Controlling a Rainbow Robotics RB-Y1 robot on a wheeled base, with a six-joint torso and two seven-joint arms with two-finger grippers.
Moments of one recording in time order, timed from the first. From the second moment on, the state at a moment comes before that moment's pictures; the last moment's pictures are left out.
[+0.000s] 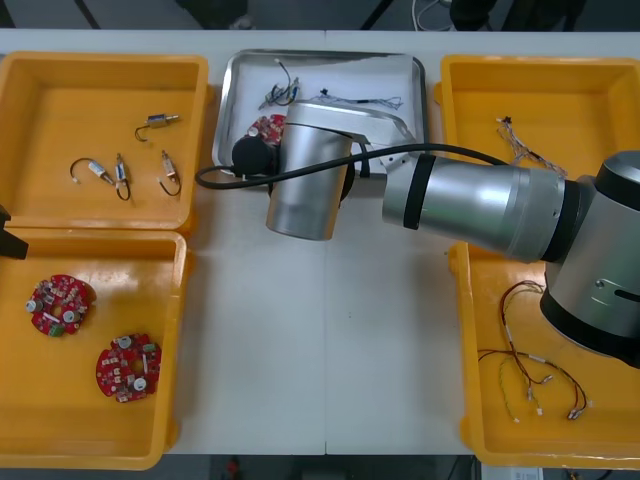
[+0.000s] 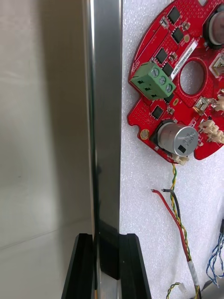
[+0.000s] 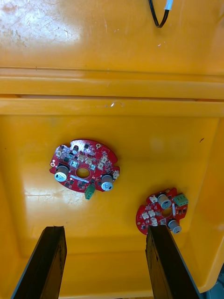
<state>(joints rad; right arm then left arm) -1.25 -0.31 1.17 -1.25 -0.40 1.26 1.72 -0.23 0.91 0.32 -2.05 1.02 1.91 -1.24</state>
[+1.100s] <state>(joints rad) -1.26 -0.31 1.05 -1.20 -0.45 1.25 1.75 -0.23 0.91 0.32 -2.05 1.02 1.91 -1.24</state>
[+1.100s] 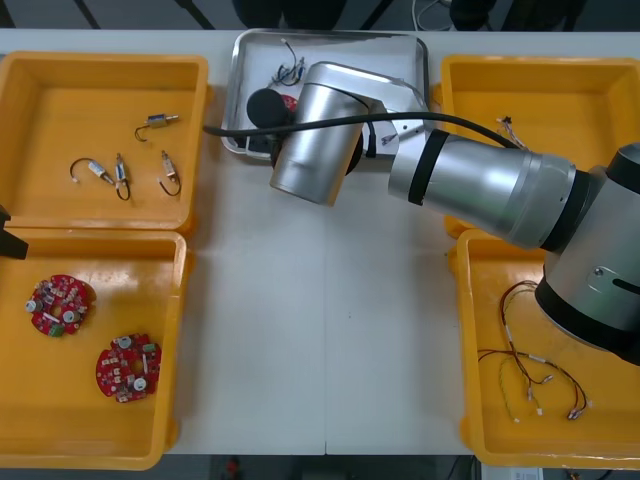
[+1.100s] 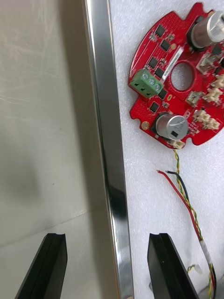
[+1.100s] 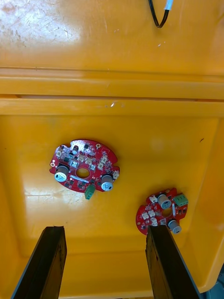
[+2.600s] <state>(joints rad) -0.45 -0.41 0.18 -2.34 -0.31 1.92 1.48 -0.23 0.91 0.32 -2.05 1.02 1.91 -1.24</state>
